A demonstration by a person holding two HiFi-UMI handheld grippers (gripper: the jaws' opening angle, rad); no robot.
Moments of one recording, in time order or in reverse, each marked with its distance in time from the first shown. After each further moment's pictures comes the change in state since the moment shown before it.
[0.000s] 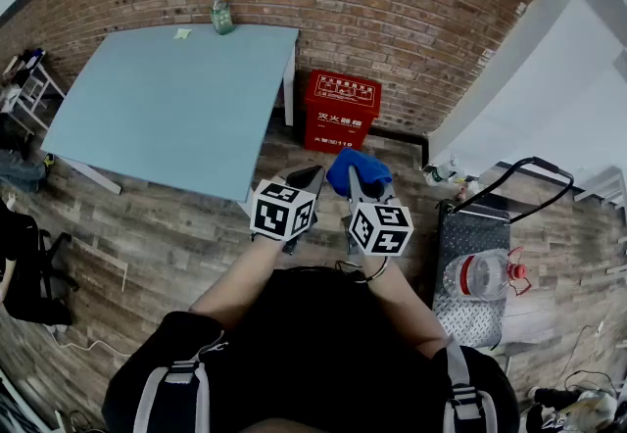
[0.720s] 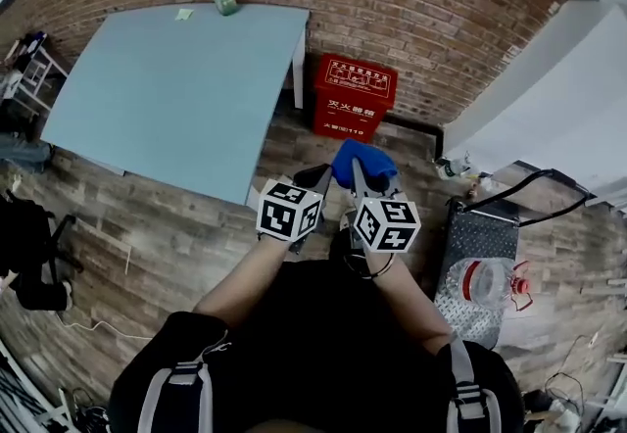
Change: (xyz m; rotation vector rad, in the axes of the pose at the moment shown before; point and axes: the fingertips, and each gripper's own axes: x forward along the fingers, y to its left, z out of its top) left arm 0.064 0.033 -0.004 -0.066 0.045 0.026; right arm 0.067 -0.031 0.000 0.022 0.051 0.069
